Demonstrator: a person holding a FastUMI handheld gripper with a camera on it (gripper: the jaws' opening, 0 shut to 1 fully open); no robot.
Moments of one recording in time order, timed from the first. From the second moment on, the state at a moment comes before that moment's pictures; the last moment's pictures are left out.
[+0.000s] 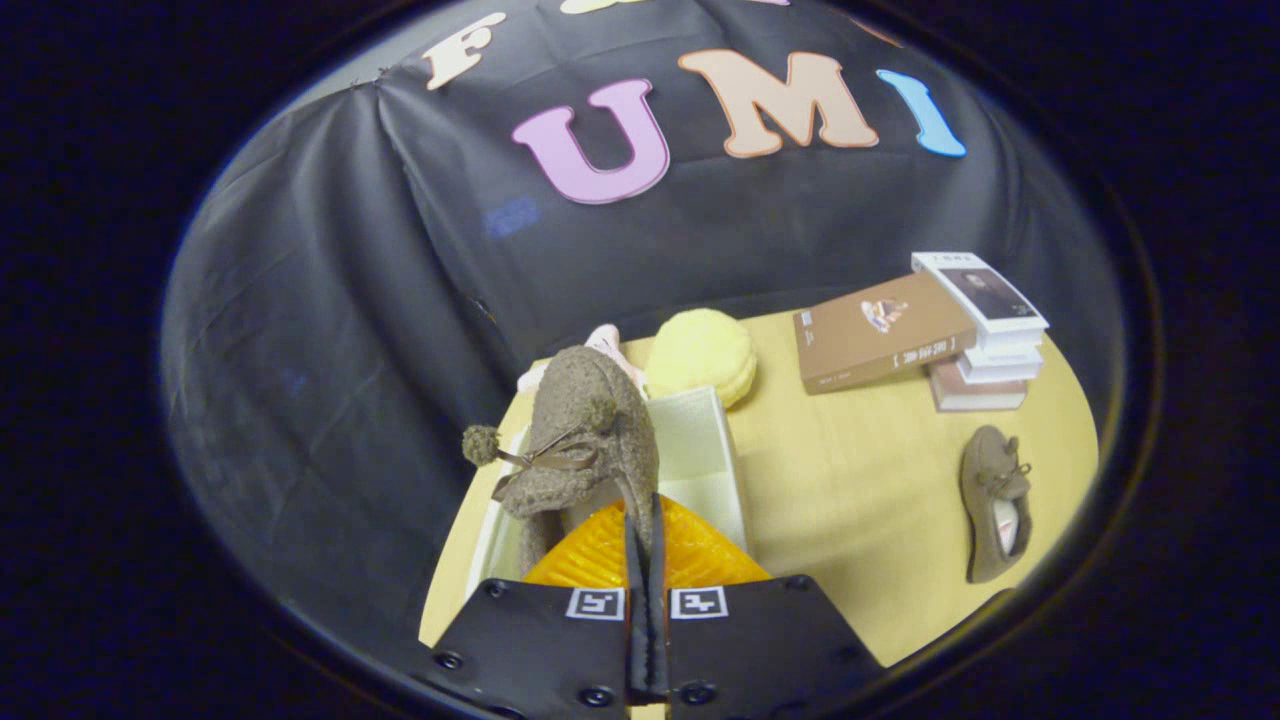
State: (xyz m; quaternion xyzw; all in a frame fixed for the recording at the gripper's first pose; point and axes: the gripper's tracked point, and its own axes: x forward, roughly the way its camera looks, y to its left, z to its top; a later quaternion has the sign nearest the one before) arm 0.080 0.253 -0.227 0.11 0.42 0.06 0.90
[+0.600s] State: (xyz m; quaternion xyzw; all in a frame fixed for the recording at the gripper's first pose) arm 0.050 0.301 -0.335 0.10 0.54 -0.01 0.84
